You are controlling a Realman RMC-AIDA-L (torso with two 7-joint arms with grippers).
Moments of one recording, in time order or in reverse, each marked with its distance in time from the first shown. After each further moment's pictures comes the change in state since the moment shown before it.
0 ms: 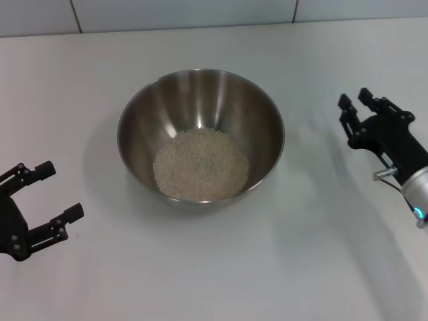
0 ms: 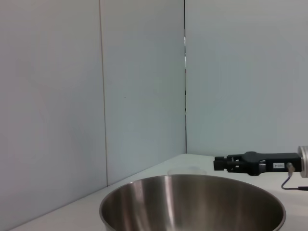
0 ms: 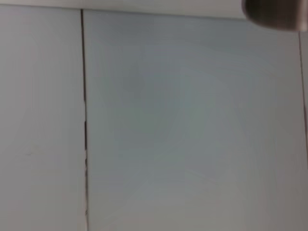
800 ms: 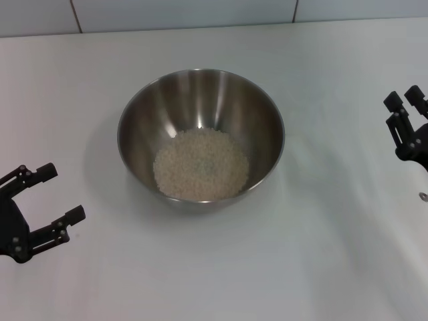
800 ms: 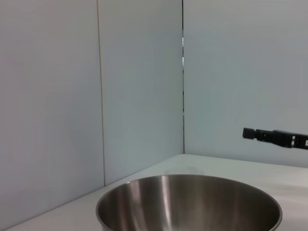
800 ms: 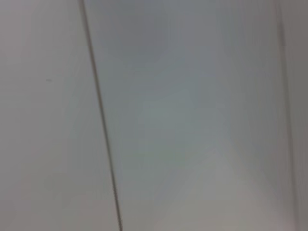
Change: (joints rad) left arm 0.002 0.000 0.005 -0.005 0.000 0.003 0.002; right arm -0.110 -0.002 -0.066 -0.116 -0.015 -0.355 0.174
